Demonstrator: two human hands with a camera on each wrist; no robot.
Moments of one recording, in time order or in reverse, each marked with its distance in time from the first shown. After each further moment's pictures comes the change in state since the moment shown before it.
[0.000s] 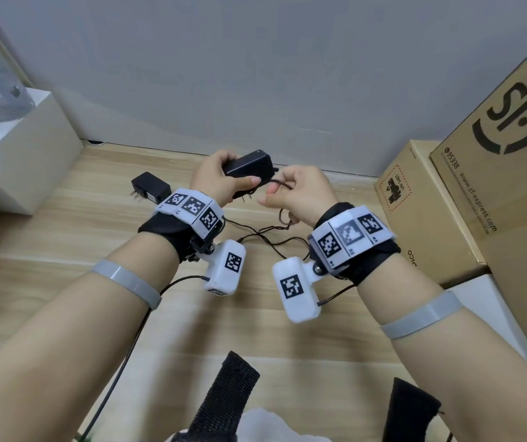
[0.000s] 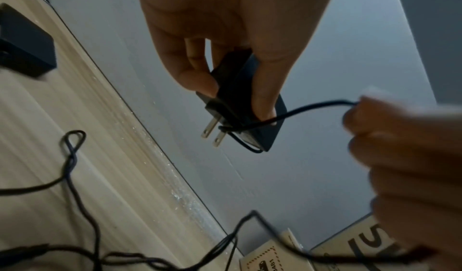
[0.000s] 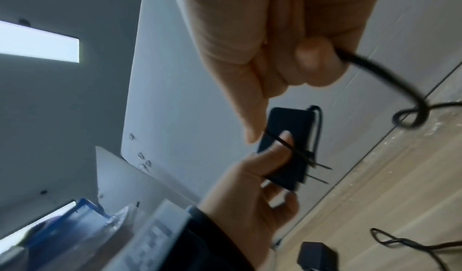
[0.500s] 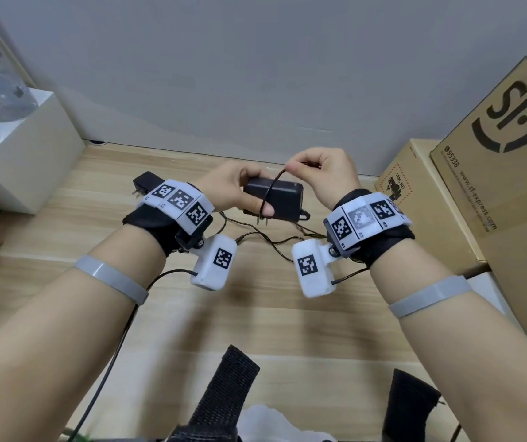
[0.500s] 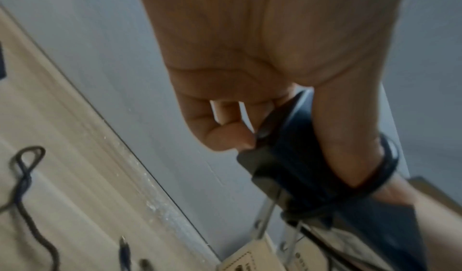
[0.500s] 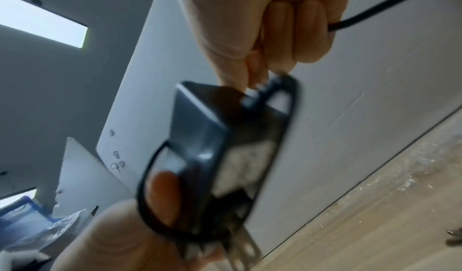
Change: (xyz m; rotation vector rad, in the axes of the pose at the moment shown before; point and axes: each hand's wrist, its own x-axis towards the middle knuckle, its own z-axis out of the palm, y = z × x) left_hand -0.014 0.019 -0.011 -0.004 -0.589 0.097; right_hand 0.014 0.007 -0.024 -0.058 0.198 -0.151
